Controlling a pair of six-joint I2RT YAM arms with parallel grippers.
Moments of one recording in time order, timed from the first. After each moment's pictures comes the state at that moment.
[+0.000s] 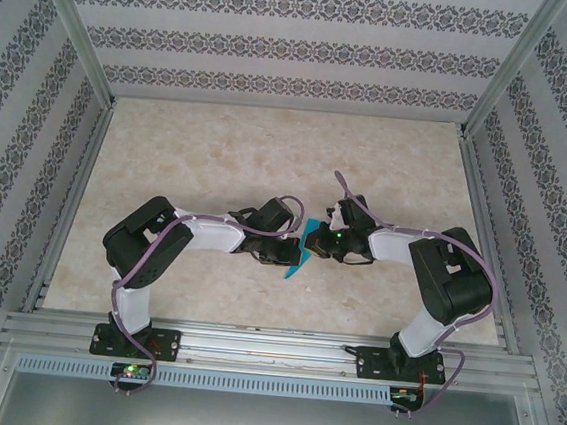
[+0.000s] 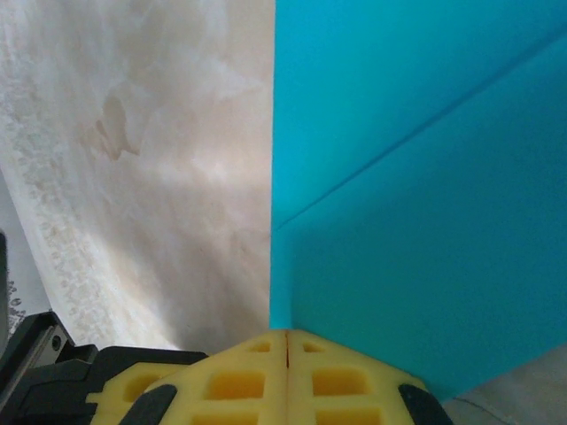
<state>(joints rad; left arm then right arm) -0.76 1.88 0.99 -0.11 0.42 -0.74 0.41 1.68 0.69 -0.01 -0.61 0.82</state>
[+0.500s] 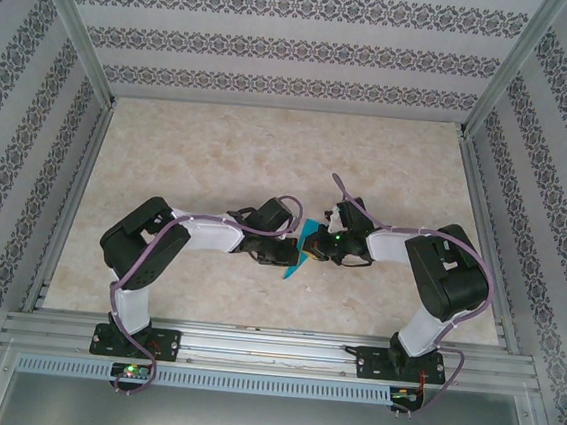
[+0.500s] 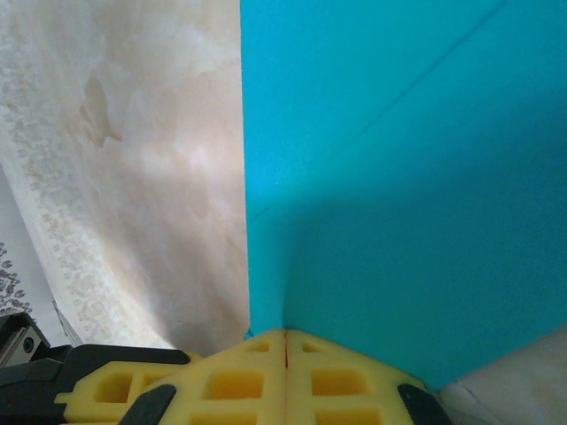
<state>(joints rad) -0.76 1.86 0.99 -0.15 0.41 -0.73 0.42 1.72 0.68 0.02 -0.63 0.82</state>
